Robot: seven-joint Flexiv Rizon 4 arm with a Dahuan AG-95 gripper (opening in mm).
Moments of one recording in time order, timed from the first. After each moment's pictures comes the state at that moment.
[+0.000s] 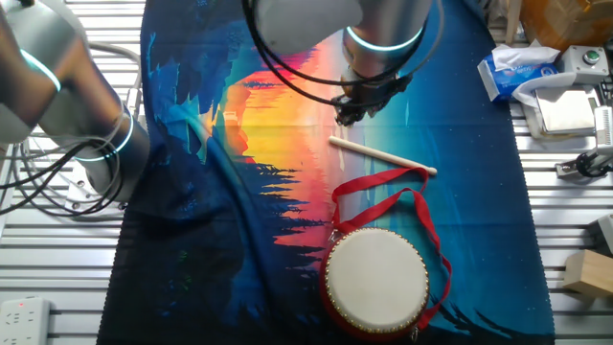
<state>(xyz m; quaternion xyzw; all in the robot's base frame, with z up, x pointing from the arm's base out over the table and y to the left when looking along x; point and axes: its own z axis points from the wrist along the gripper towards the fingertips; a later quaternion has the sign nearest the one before) 0.457 0.071 0.070 -0.90 0.43 0.00 0.06</state>
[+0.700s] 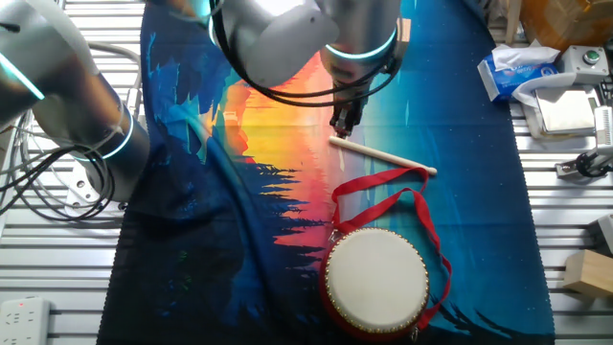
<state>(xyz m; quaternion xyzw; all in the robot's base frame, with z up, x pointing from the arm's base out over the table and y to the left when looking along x) 0.441 0.068 0.064 -0.99 0.16 -0.03 0.05</state>
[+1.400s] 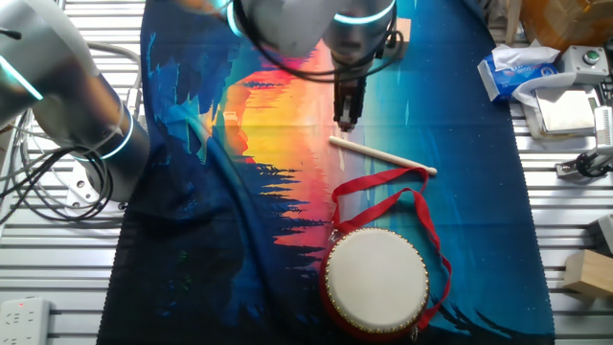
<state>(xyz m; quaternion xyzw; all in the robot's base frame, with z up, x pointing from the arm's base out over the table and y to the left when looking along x) 0.442 0.068 0.062 -0.99 0.10 -0.03 -0.04</state>
